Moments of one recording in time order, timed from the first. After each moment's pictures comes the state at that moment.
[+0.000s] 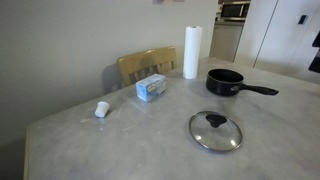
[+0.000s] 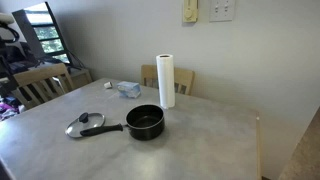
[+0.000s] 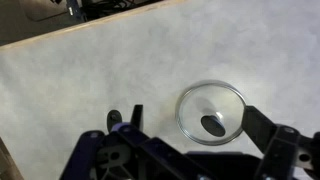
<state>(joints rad) 0.04 -0.47 0.36 -2.55 -0.01 2.04 0.57</state>
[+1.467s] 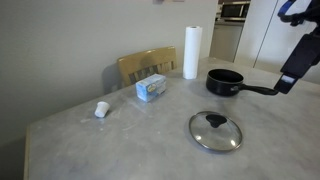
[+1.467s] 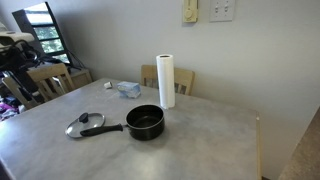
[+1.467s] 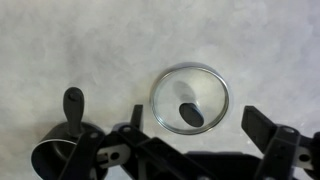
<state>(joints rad) 0.09 -0.38 0.26 -2.68 -0.01 2.41 0.38</state>
